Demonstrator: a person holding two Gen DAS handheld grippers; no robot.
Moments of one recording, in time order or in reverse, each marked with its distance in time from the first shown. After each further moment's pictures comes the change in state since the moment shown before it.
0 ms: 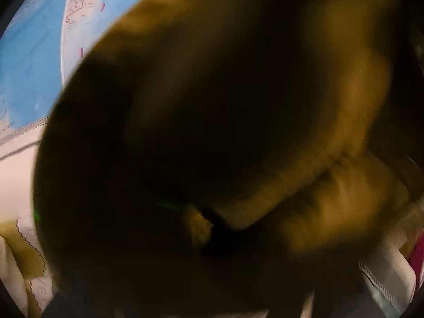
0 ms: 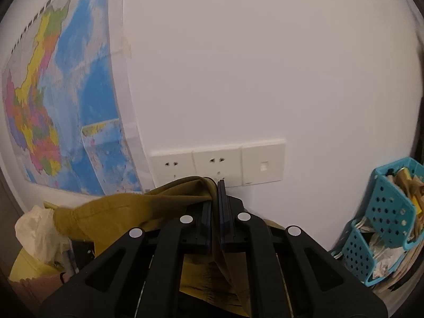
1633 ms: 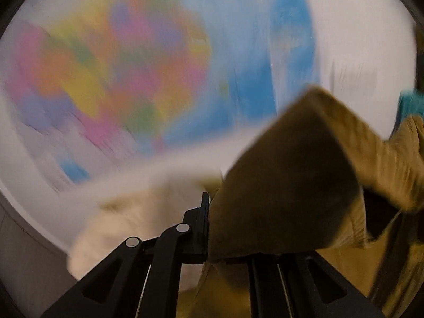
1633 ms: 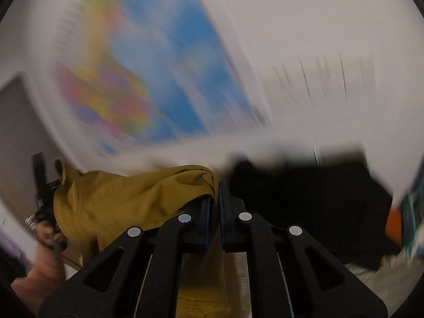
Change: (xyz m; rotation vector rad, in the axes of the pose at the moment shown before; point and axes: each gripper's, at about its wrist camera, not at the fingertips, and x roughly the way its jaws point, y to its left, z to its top) left arm -0.212 0.063 0.016 0.032 0.155 0.590; right arm 0.024 0.109 -0.087 0.158 0.355 0.385
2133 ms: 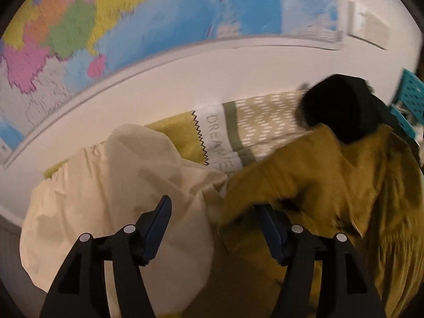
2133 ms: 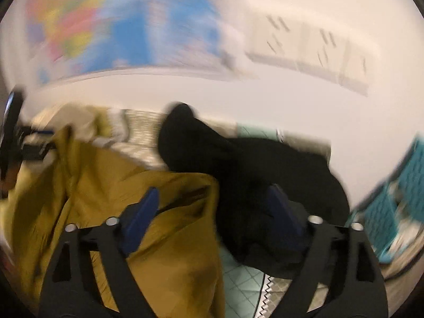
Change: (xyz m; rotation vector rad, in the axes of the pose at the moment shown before) left arm 0.086 0.012 -0.071 0.006 0.148 -0.207; right arm 0.035 0.040 -0.051 -0.375 0.080 -0.329
